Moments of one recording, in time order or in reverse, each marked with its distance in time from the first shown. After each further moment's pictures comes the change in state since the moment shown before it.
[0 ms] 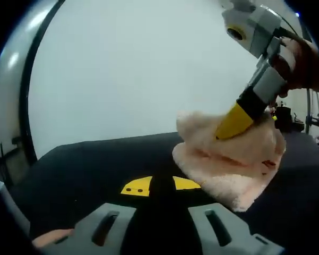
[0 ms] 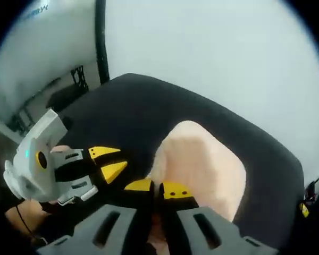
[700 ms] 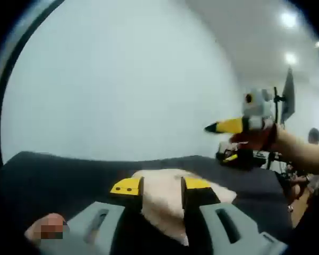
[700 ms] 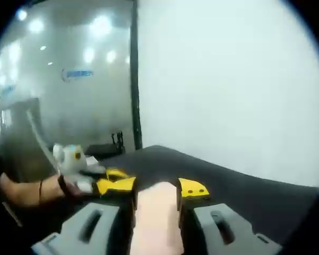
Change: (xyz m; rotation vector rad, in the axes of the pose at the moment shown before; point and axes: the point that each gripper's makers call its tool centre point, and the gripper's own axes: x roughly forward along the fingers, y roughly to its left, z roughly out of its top) left arm -0.026 -0.065 0.099 -0.030 -0.188 -0.470; right arm -0.114 -0.085 0.027 -0.062 -0.718 0.489
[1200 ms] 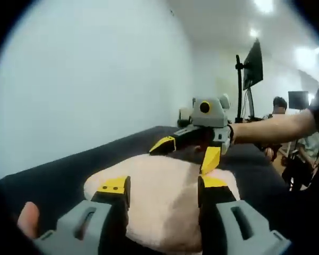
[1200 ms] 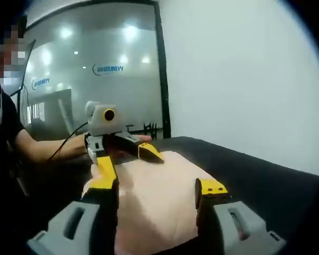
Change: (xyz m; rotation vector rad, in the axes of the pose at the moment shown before) left arm 0.064 -0.007 -0.079 0.032 0.243 -0.260; right arm 0.041 -0.027 -0.093 -0.014 0.049 0.183
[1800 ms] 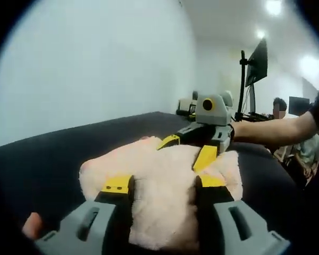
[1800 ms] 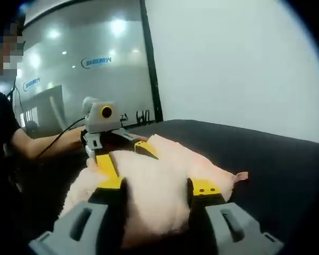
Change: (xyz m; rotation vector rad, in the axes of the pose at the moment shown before) left arm 0.015 -0.002 -0.036 -0.103 0.022 0.002; right arm -0.007 -0.014 -0.050 0.076 0.057 -0.075
